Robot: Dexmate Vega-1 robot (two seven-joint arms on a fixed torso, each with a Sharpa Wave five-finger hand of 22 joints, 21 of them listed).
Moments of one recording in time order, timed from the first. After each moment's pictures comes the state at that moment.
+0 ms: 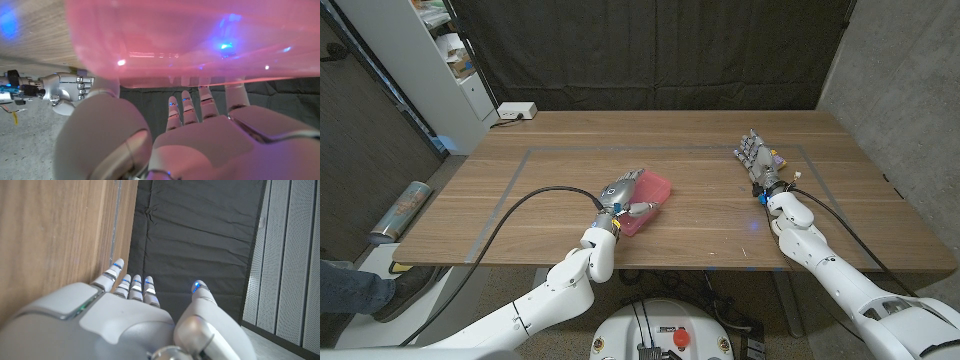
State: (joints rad) left arm 1.02 0.63 0.78 -1.94 0.61 0.56 0.42; left_hand 0.75 -0.18 0.45 -0.18 0.30 0.11 -0.02 0.22 0.20 0.11 0.01 0.29 0.24 0.27 0.12 0.33 0.30 0.60 0.33 0.39 0.20; right arm -0.81 -0.41 -0.33 -1.07 0.73 0.43 0.13; right_hand 0.19 0.01 0.32 -0.07 0.26 0.11 0.06 0.20 0.19 0.04 0.09 0.19 0.19 -0.02 0.03 0.20 0.23 0.18 -0.01 0.19 0.17
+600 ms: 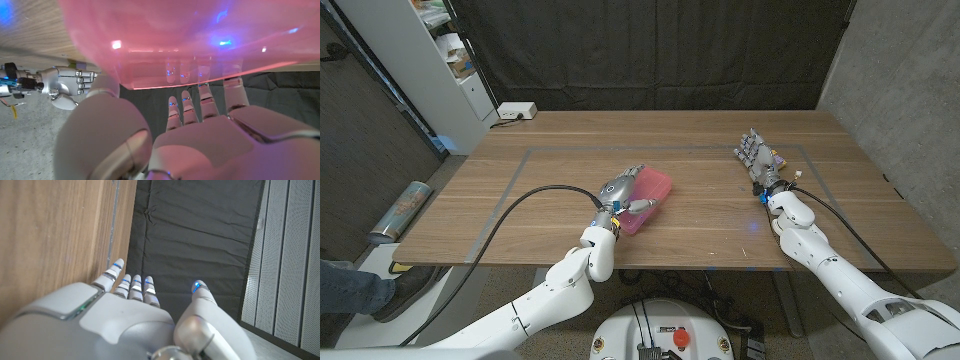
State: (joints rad) left arm 1.03 0.64 0.77 -1.96 0.61 0.55 0.44; left_hand 0.75 -0.18 0.45 -0.18 0.31 0.12 -0.02 0.22 0.20 0.11 0.01 0.29 0.24 0.27 0.11 0.33 0.31 0.62 0.31 0.39 0.20; right arm -0.82 -0.42 -0.33 -1.10 0.73 0.42 0.12; right_hand 0.19 0.01 0.32 -0.07 0.26 0.11 0.06 0.20 0.19 0.04 0.09 0.19 0.19 -0.02 0.03 0.20 0.23 0.18 -0.01 0.19 0.17
